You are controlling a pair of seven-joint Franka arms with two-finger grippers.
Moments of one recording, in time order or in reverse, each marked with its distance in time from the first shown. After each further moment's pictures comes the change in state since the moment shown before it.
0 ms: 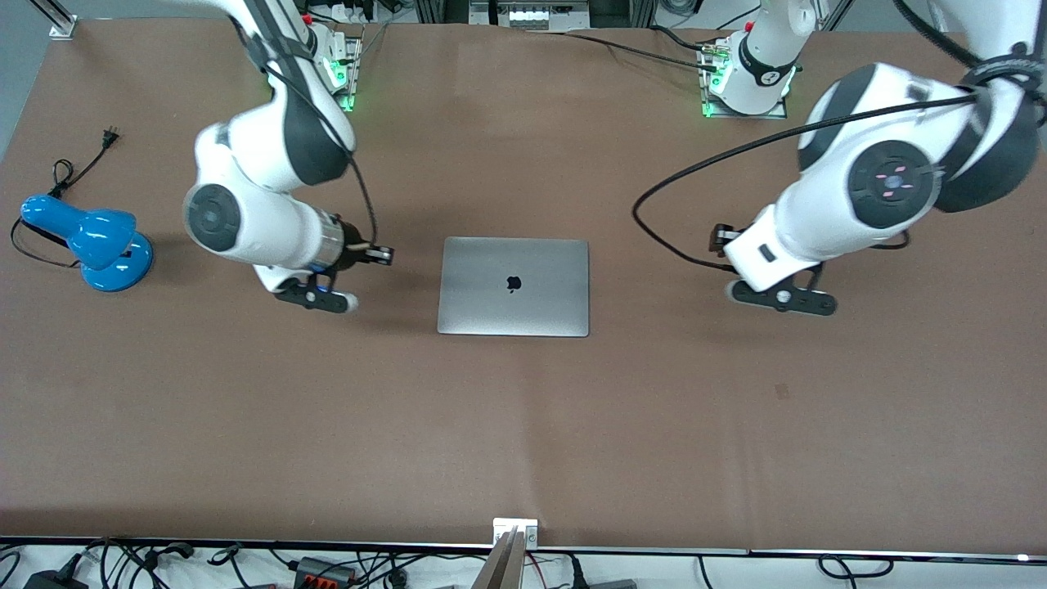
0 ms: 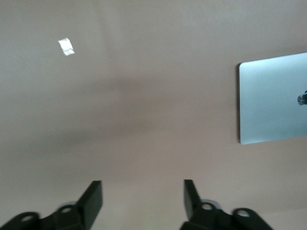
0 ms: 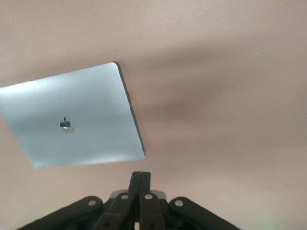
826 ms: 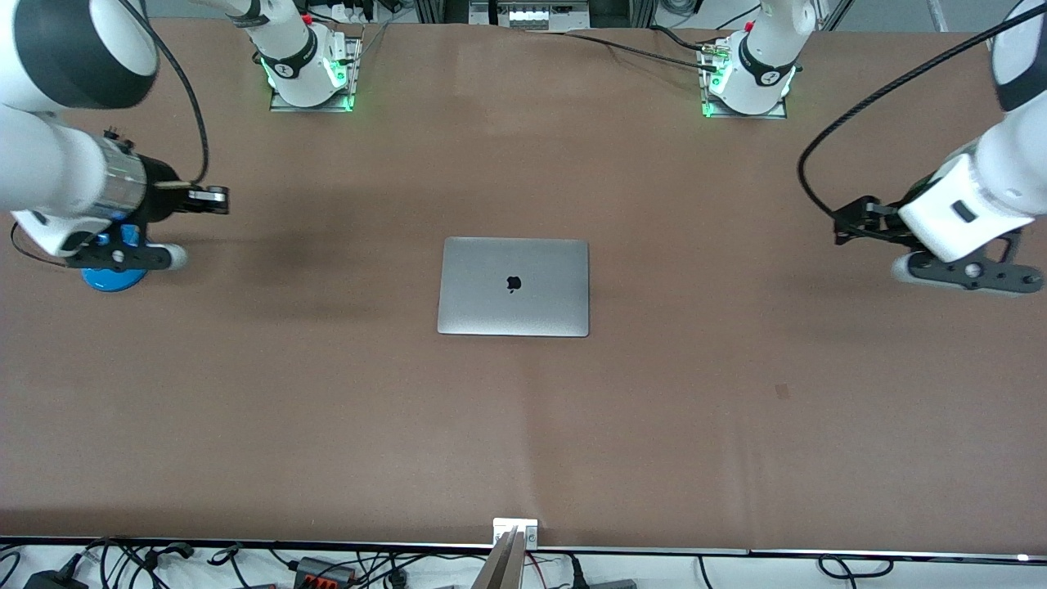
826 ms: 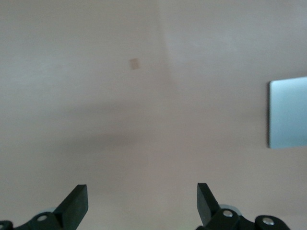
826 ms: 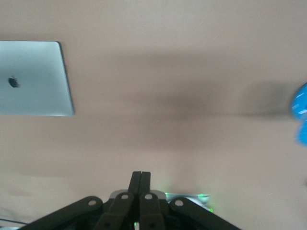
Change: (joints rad) left arm 0.051 -0.117 0.166 0.089 0.000 -0.092 0.160; right arm -0.003 -0.060 -0.250 0.332 -0.210 -0.496 -0.369
